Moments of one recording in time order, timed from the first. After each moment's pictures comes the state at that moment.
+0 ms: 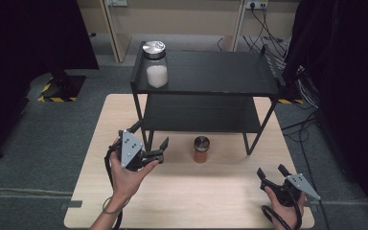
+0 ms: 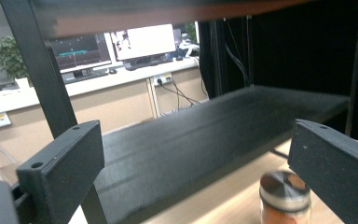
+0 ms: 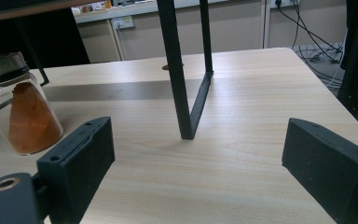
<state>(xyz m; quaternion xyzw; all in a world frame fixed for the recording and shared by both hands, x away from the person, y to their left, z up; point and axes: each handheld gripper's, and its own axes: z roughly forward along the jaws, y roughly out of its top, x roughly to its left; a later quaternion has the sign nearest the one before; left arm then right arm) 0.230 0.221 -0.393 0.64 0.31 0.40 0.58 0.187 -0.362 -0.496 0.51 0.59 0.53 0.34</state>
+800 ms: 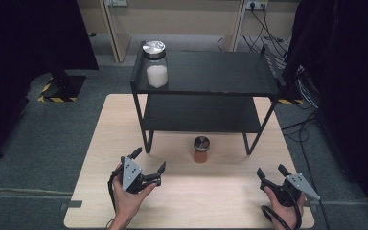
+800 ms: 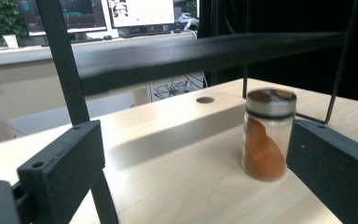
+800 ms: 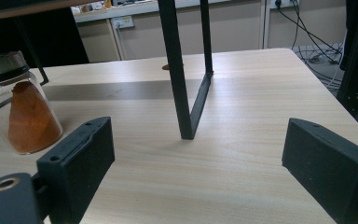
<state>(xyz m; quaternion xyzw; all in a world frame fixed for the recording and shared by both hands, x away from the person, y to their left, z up) 0.207 0.230 -0.480 0.64 0.35 0.36 0.58 0.187 -0.361 -0.496 0.51 0.59 0.53 0.34</state>
